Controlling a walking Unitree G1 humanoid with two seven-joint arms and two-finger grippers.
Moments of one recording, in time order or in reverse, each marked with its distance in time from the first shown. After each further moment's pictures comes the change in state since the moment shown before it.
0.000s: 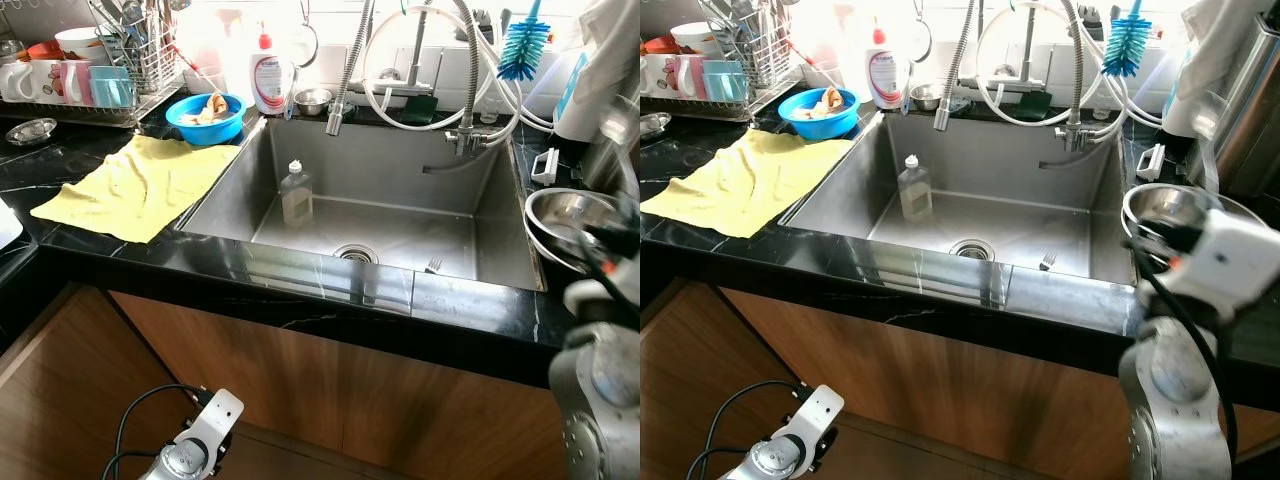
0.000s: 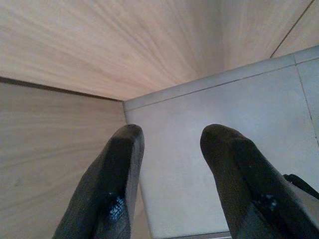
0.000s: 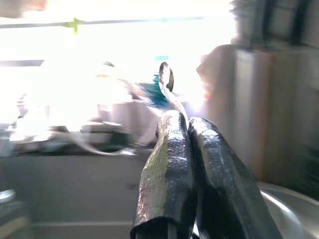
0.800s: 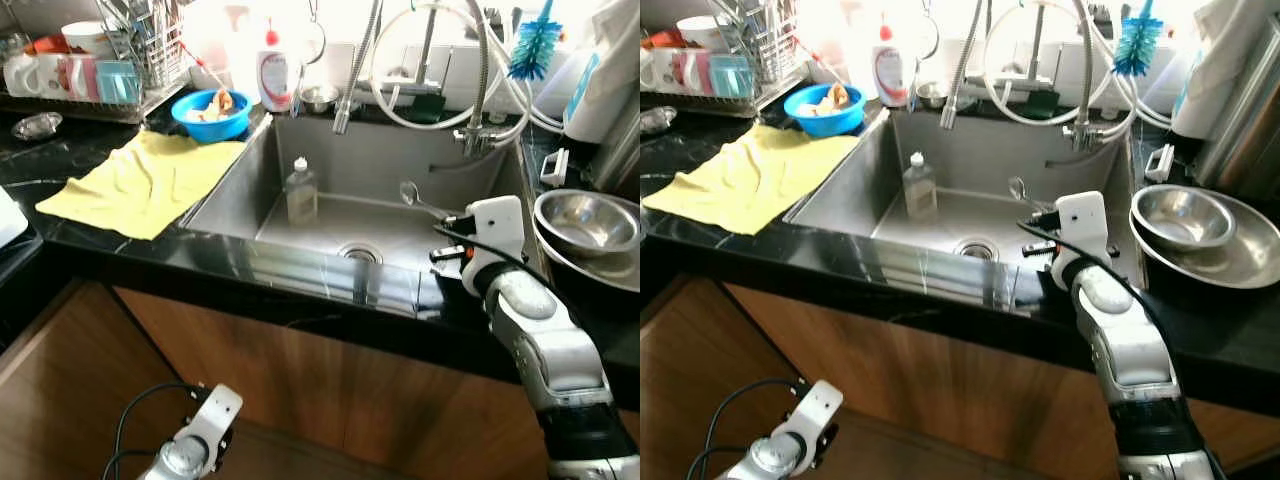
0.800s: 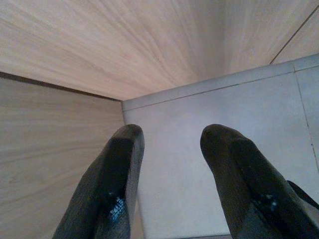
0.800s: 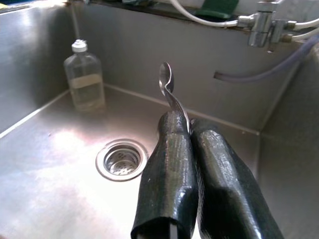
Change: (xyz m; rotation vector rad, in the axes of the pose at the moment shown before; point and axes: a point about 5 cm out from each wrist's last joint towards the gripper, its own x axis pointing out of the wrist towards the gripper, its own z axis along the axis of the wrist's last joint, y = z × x) left arm 0.001 0.001 0.004 -0.028 -0.011 0.007; right arm 0.047 0.033 -0.089 -0.052 0.494 0.357
